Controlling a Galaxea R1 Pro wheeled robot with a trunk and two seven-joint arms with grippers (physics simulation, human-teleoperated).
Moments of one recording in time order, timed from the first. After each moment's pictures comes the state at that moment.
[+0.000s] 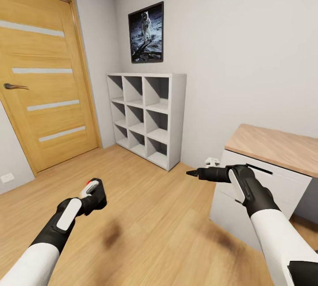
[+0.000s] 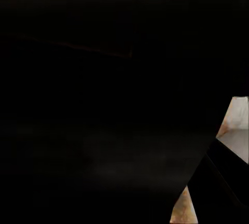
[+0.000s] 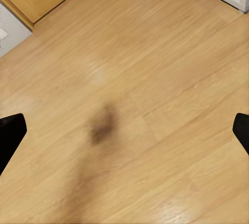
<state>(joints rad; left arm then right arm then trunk) -0.62 0.11 0.10 -0.80 0.86 0.54 0.22 -0.82 -0.11 -0.01 -0.90 -0.09 0.84 0.63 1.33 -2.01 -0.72</state>
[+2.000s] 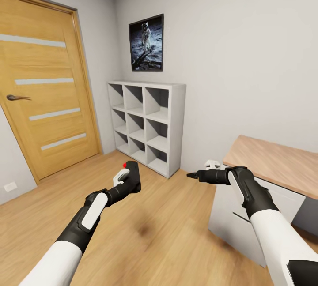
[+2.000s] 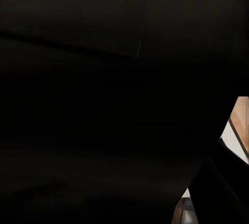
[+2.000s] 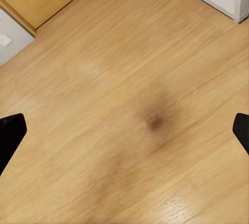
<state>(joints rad) -0.62 -0.01 -0.10 -0.92 0.88 0.54 -0.04 -0.82 -0.11 -0.01 -0.86 -0.08 0.83 0.61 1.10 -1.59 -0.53</state>
